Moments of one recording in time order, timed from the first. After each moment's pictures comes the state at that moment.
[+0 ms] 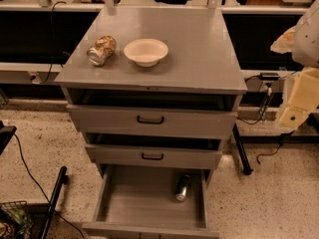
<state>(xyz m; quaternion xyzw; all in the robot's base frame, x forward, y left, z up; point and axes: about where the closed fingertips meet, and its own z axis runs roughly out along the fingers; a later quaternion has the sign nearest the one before) 0.438 -0.216 0.978 -0.60 0.78 -0.04 0.16</state>
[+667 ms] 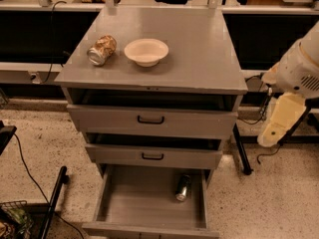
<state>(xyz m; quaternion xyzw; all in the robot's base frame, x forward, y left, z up) 0.457 -0.232 0.905 -0.56 0.81 0.03 0.14</state>
